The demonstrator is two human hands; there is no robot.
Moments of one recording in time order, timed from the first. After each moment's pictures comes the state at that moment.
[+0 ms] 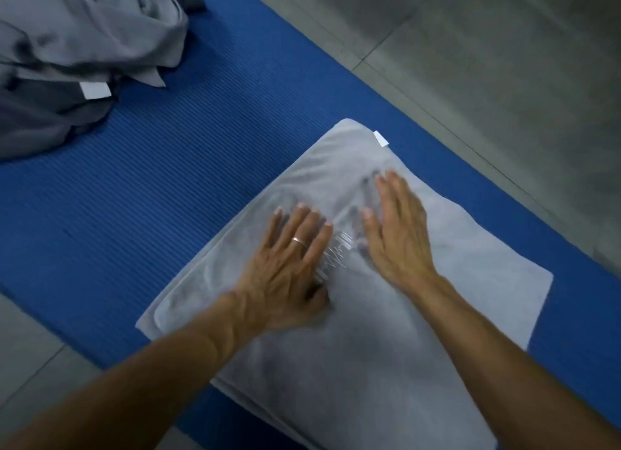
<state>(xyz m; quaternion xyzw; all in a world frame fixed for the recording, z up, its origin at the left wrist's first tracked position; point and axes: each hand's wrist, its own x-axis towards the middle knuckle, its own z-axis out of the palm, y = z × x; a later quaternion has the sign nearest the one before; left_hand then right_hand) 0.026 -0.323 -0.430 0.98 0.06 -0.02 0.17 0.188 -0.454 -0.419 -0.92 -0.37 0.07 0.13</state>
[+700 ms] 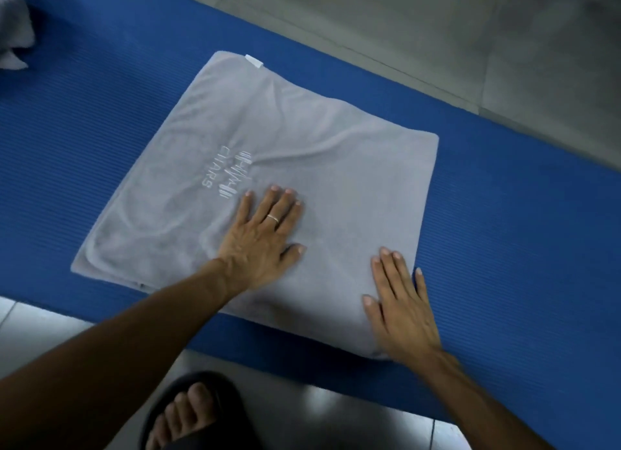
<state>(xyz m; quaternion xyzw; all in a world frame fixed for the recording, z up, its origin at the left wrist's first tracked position) 0.003 -0.437 -0.437 0.99 -0.05 -0.08 0.08 0.002 -0.728 -0.442 -0.96 -0.25 0.12 0.00</state>
